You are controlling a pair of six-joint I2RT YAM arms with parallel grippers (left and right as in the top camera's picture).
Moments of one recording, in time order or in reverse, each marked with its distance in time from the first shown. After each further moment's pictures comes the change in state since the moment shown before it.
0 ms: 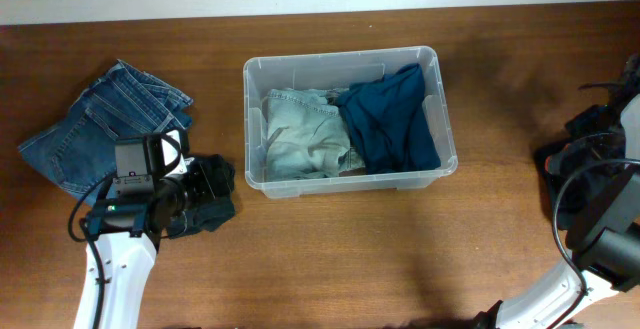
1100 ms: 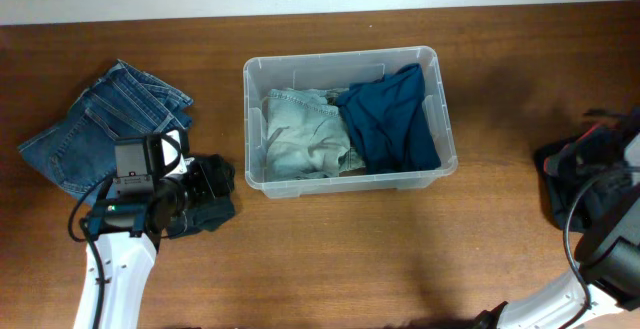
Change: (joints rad) left arm 0.000 0.000 0.000 0.000 0.000 0.000; right arm -0.113 -0.069 -0.291 0.264 -0.164 -0.044
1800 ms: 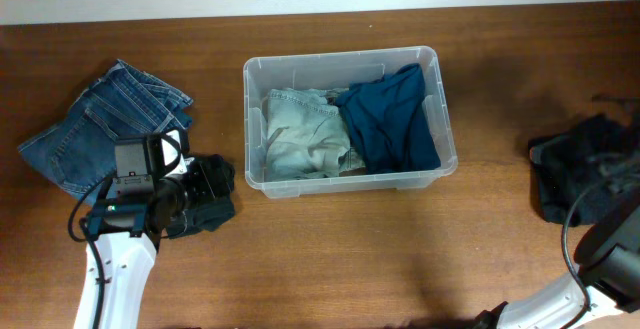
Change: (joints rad) left arm 0.000 0.000 0.000 0.000 0.000 0.000; right arm -0.002 -0.011 0.167 -0.204 -0.112 -0.018
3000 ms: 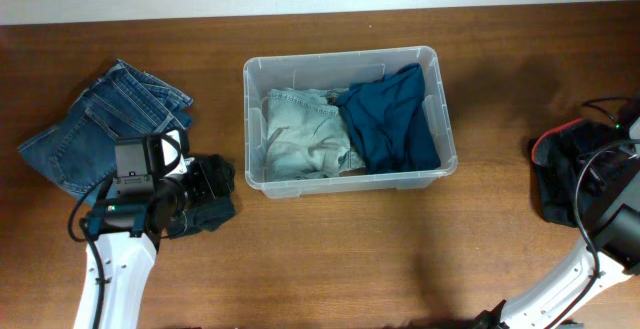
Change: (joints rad) left arm 0.000 0.000 0.000 0.000 0.000 0.000; right arm 0.000 0.257 0.114 0.012 0.071 0.000
